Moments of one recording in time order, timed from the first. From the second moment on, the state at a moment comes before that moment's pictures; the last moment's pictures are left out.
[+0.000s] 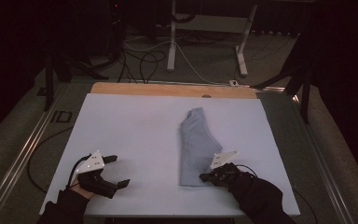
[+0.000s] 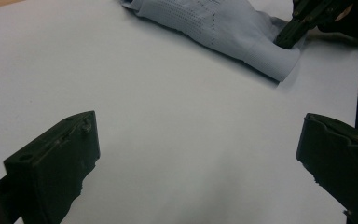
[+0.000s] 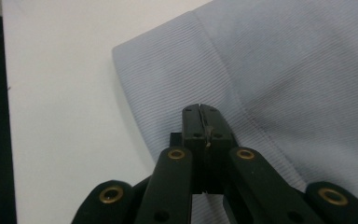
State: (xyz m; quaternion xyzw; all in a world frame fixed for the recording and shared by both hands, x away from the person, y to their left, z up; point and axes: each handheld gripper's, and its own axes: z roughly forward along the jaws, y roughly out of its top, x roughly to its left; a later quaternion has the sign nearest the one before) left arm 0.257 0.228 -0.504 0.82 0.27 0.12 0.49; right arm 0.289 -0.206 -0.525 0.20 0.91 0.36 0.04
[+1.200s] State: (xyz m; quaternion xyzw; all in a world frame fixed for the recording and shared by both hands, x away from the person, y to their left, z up) left arm 0.257 0.232 -0.504 0.82 0.27 0.12 0.48; right arm 0.297 -0.206 -0.499 0.19 0.89 0.41 0.06
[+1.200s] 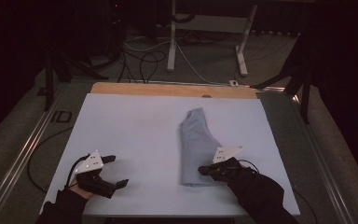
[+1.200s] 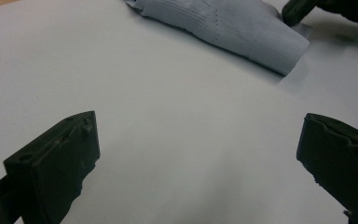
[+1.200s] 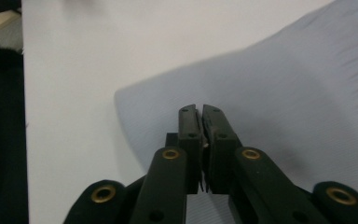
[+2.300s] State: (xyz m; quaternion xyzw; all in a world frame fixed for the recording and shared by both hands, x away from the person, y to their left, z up) left arm 0.255 0.233 -0.504 0.82 0.27 0.12 0.49; right arm 0.310 -0.252 -0.501 0.28 0.85 0.44 0.12
